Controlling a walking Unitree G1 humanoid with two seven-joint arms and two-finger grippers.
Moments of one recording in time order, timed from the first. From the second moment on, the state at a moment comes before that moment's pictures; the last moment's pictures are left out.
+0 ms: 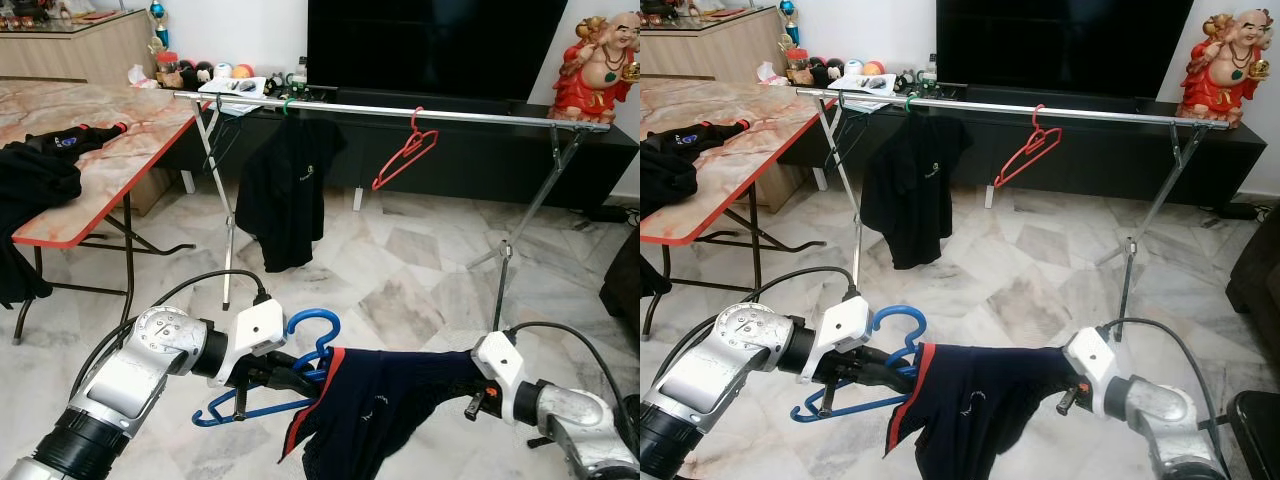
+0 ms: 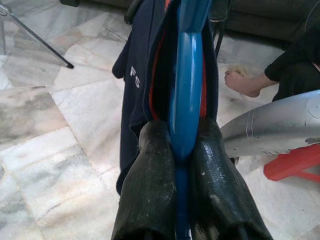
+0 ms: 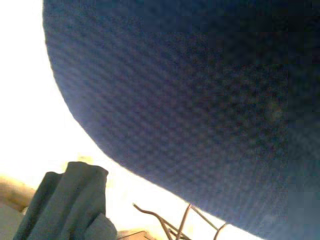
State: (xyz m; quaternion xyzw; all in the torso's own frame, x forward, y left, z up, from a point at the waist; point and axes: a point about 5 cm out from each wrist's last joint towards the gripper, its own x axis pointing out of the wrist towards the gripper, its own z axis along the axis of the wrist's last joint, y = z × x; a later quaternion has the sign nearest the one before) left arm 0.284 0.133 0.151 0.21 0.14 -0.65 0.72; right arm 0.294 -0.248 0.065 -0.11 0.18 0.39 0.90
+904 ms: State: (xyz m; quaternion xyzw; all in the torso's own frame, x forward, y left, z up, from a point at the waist) left arm 0.285 0.190 0.059 0.30 0.31 -0.51 0.75; right arm 0.305 -0.267 0.090 -0.13 0.13 0.31 0.93
